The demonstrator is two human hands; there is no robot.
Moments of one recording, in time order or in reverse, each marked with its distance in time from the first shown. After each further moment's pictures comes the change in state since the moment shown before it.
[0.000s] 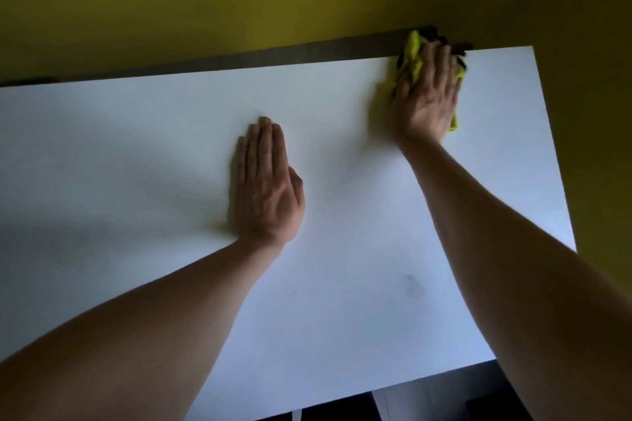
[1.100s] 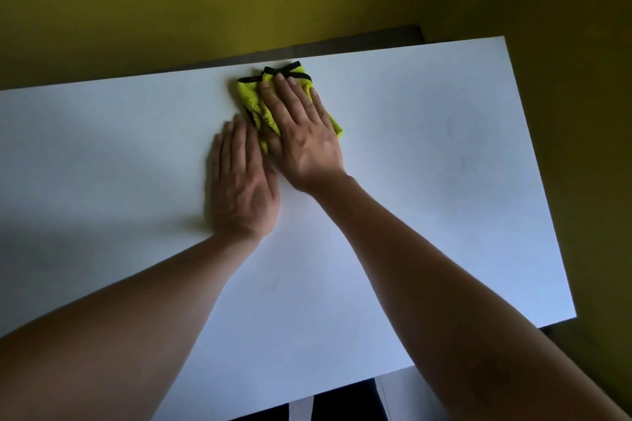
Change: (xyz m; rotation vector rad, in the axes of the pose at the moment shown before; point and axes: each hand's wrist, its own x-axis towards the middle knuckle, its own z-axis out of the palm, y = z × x) left_hand -0.002 -0.002 0.004 -0.084 0.090 0.008; right_hand -0.096 -0.074 0.021 0.134 -0.085 -0.633
